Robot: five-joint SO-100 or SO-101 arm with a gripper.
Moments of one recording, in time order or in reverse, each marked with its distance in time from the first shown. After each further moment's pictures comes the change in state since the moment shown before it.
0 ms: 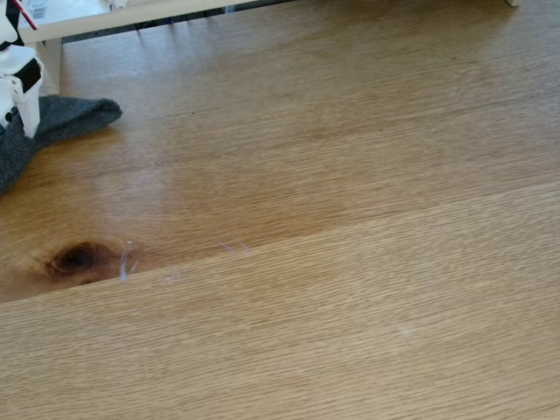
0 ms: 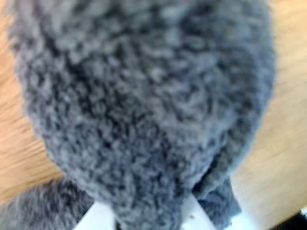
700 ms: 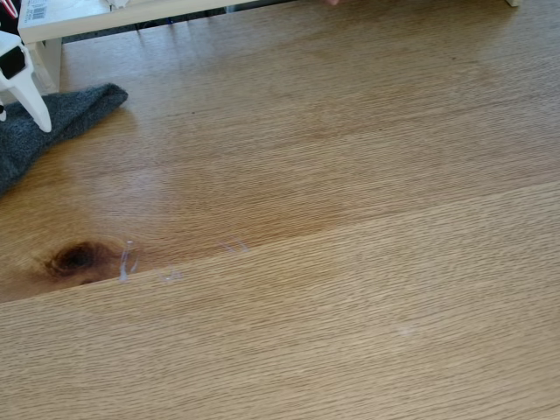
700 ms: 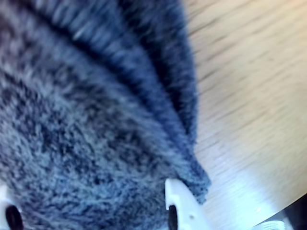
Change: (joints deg) arm 8.3 1.1 0.7 3.2 -1.1
